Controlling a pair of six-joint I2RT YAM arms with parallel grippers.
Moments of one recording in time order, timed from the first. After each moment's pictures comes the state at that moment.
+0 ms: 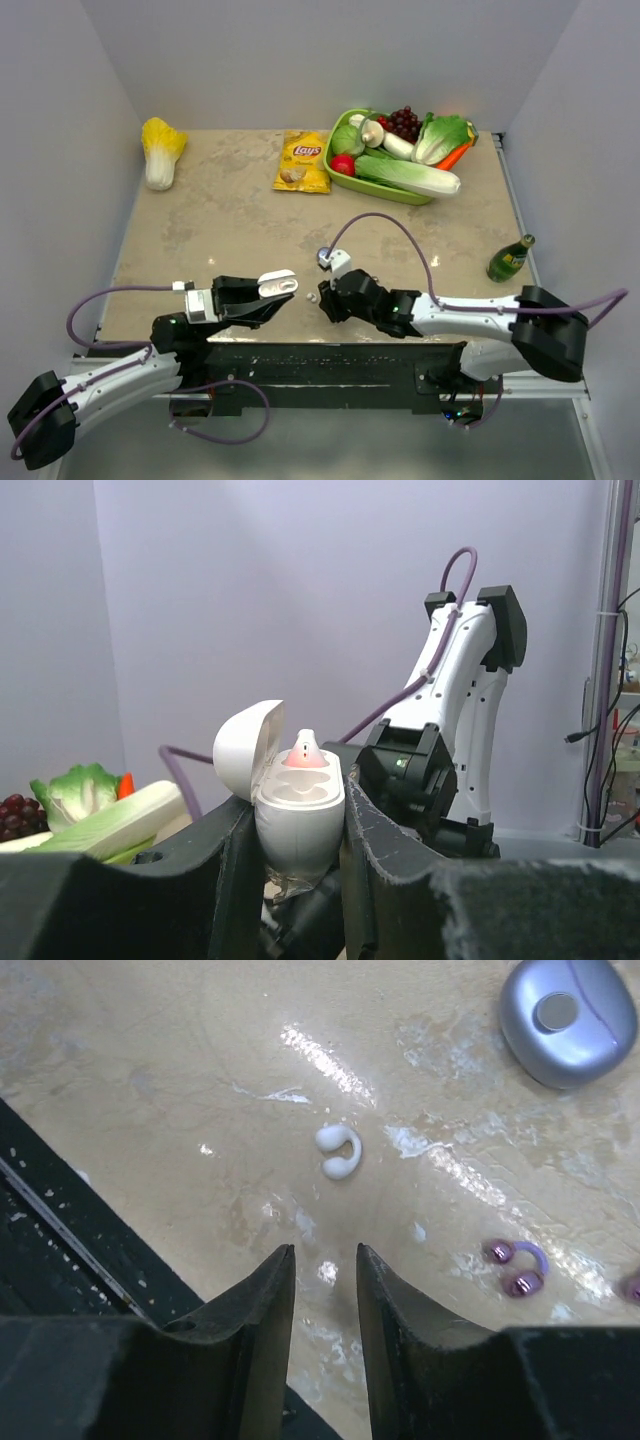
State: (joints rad) left arm -0.87 0.60 0.05 1.29 0.35 -0.28; right arm 1.14 1.25 0.58 0.05 0.25 0.42
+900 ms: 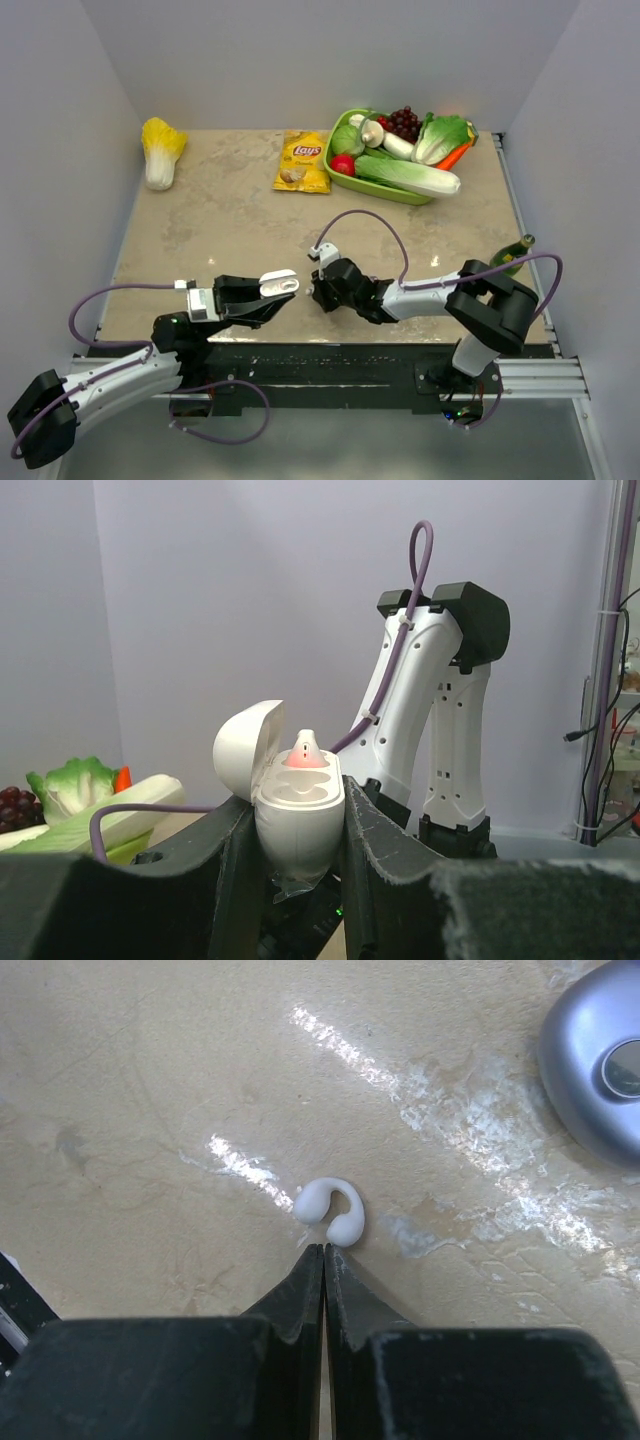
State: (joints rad) left arm -0.87 0.61 0.05 1.29 0.34 -0.29; right arm 1.03 1.63 0.66 0.31 0.12 0.41
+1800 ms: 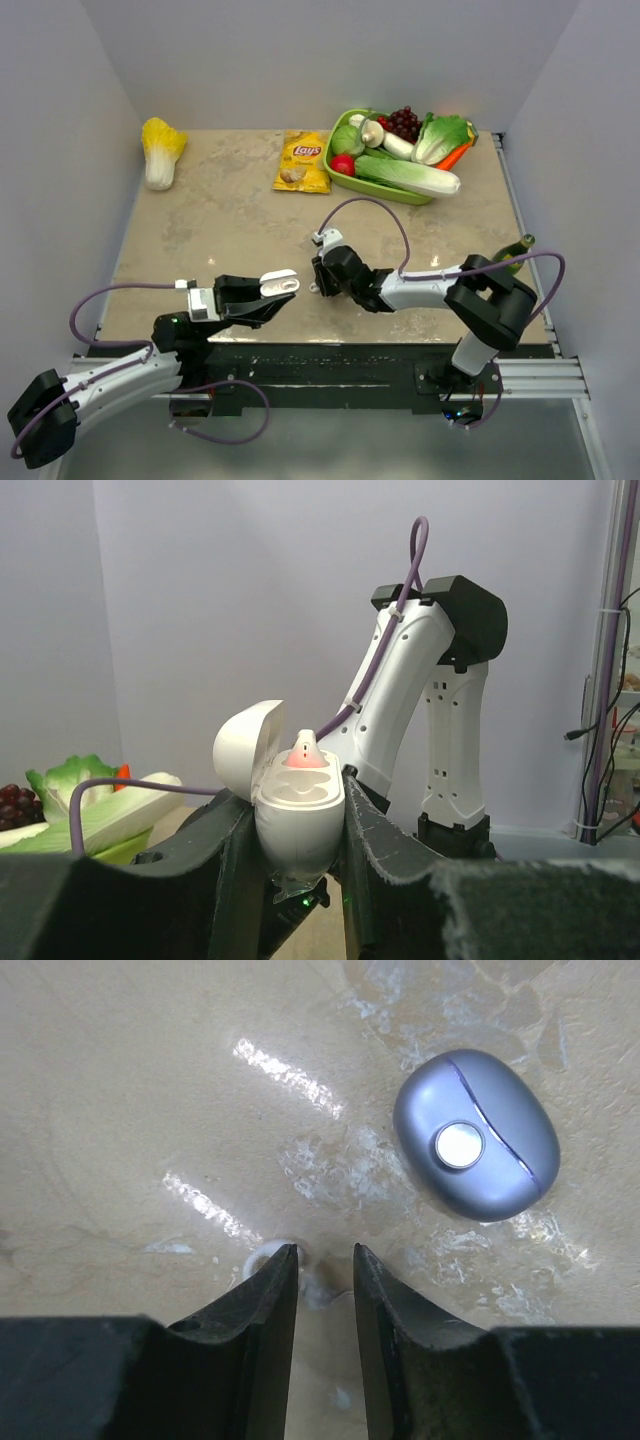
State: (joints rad) left arm -0.87 0.62 0.05 1.29 0.34 -0.29; right arm 0.97 1.67 0.73 0.25 0.22 0.38
